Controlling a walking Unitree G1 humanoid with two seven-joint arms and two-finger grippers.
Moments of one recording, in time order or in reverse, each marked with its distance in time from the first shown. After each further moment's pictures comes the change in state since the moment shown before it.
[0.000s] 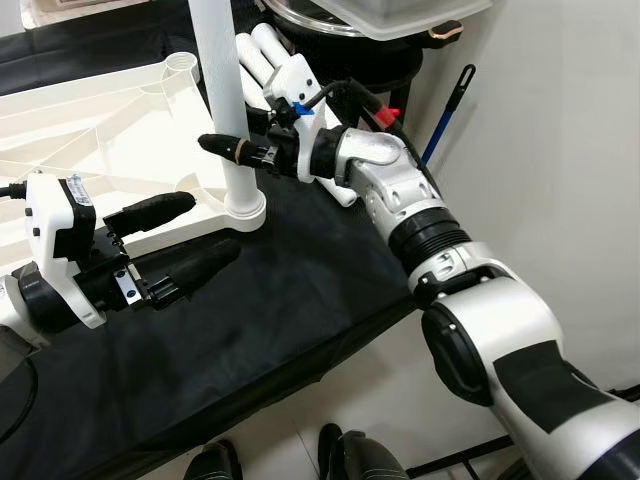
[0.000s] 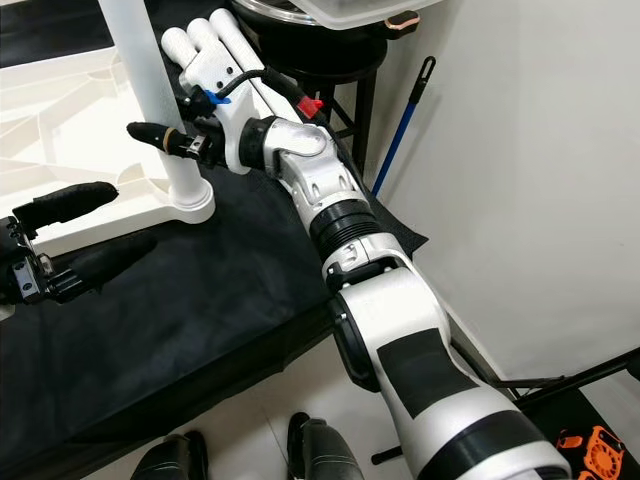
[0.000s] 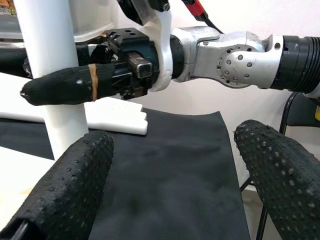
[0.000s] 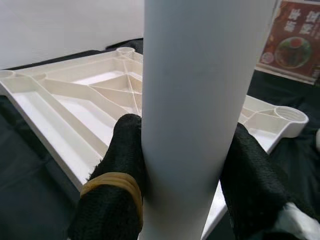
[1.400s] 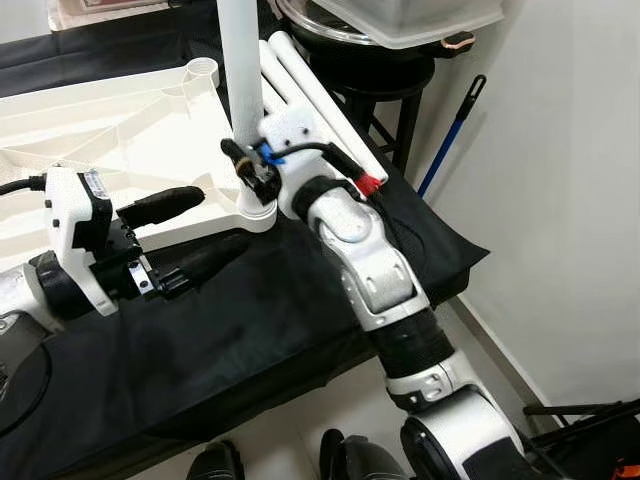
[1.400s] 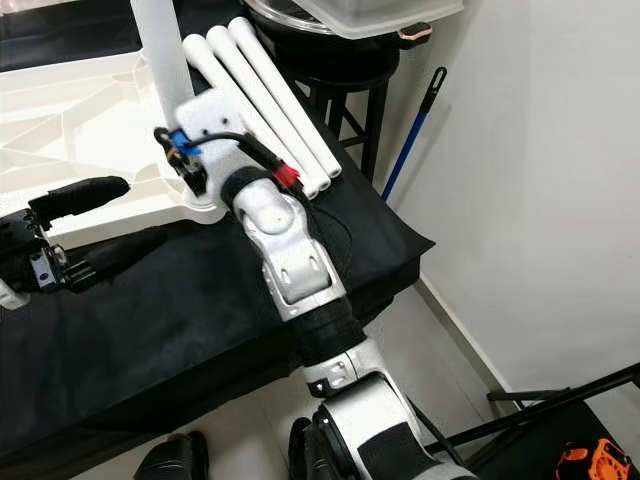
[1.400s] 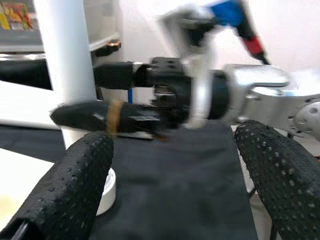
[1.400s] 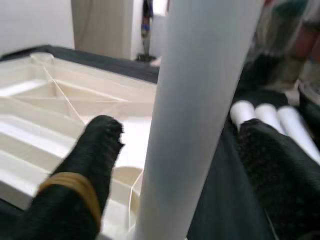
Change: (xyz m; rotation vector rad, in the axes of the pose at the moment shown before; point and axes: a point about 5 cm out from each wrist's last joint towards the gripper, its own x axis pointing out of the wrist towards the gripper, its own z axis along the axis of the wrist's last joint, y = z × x) left arm 0.013 0.011 -0.008 0.022 -0.016 -0.015; right arm -0.021 0.053 -0.013 -0.004 -0.036 -0.418
